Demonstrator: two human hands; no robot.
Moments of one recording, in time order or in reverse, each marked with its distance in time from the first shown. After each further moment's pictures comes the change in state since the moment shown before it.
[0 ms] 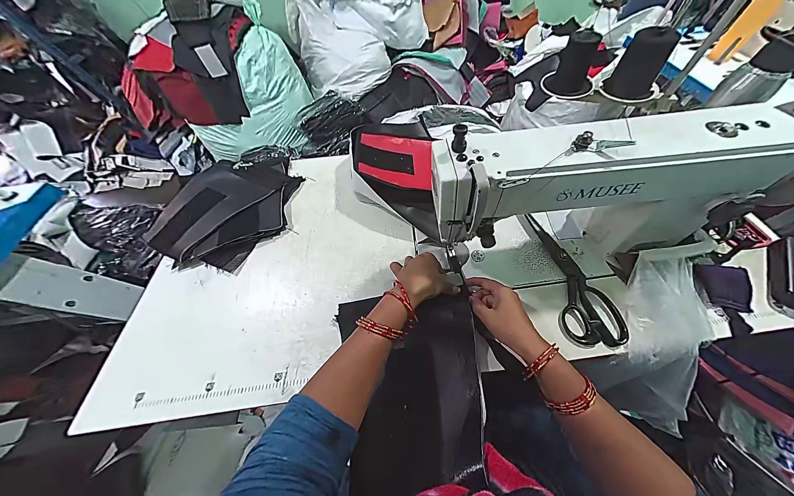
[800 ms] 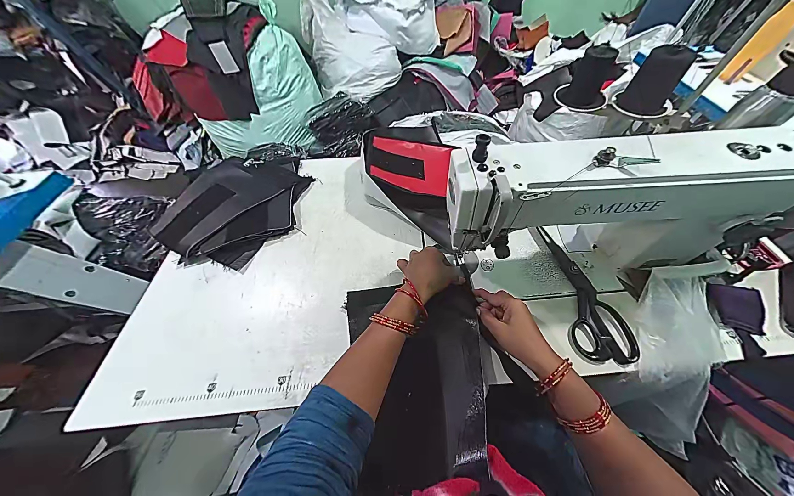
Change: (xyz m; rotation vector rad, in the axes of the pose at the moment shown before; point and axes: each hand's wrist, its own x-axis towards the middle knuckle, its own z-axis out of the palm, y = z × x) left_hand 0.024 -0.008 -0.002 -0.111 0.144 0.014; right_hand -0.001 0.006 0.001 -0.019 0.016 -0.086
